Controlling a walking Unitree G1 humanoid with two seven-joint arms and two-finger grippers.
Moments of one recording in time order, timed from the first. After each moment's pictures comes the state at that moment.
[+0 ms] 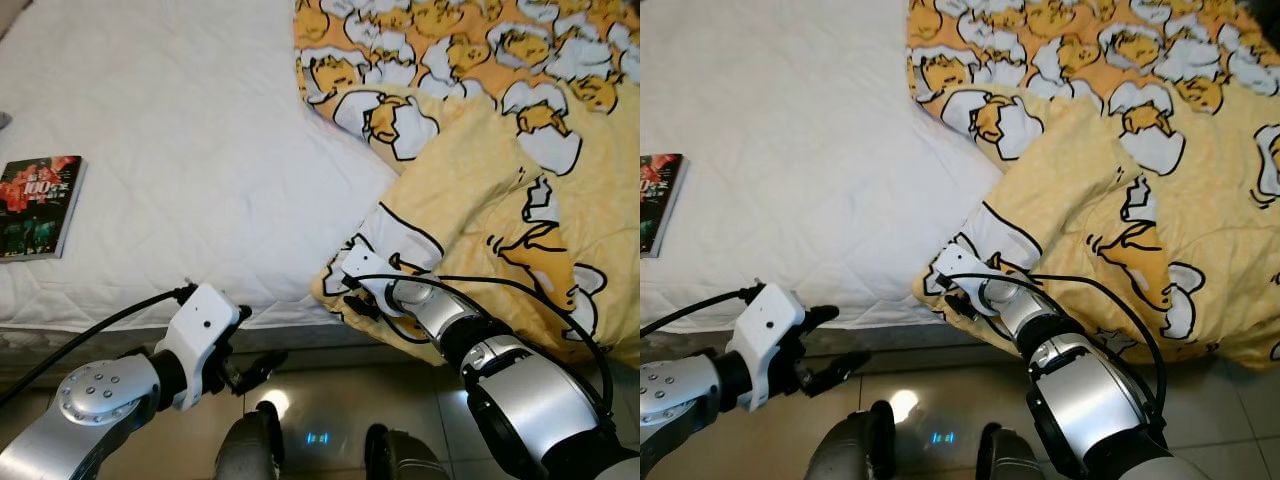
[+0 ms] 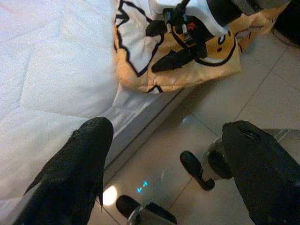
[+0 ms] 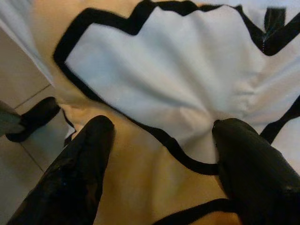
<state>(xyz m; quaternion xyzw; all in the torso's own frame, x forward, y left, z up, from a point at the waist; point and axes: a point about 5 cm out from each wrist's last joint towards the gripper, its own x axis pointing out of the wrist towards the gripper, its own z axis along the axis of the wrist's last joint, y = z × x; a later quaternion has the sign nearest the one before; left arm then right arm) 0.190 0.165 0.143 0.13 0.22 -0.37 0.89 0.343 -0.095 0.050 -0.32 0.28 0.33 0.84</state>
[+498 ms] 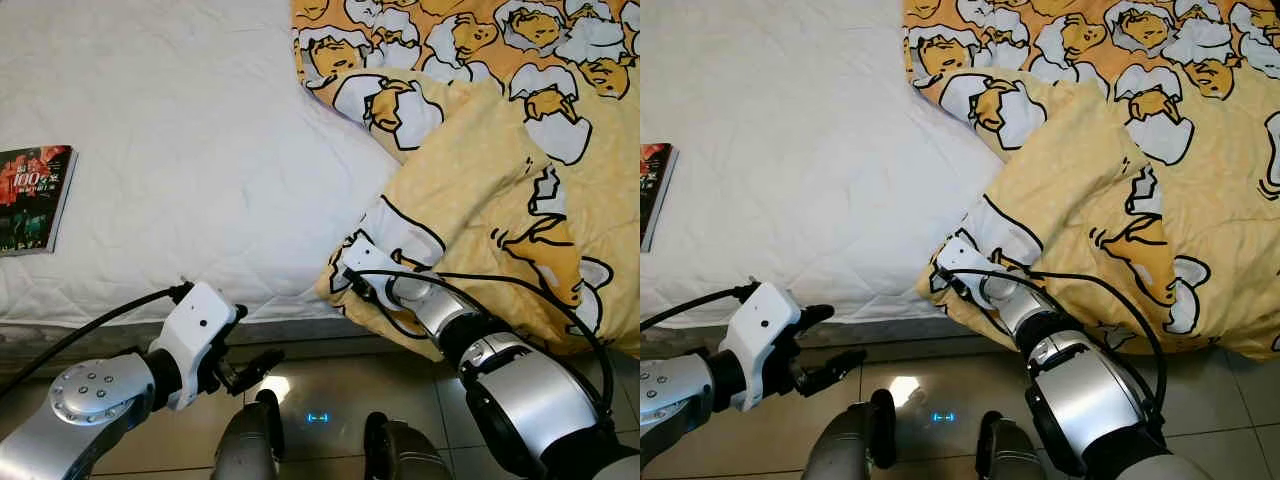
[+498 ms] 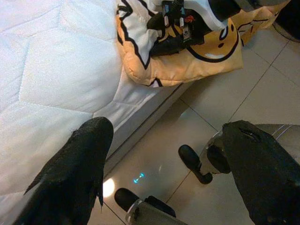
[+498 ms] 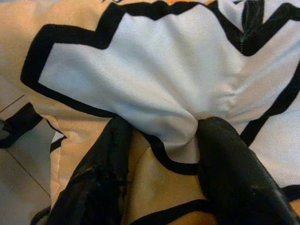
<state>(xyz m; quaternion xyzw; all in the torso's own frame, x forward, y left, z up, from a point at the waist) 0.190 0.167 0.148 0.13 0.22 -0.37 0.89 0.349 -0.095 0.055 -0.33 0.26 0.30 0.86</state>
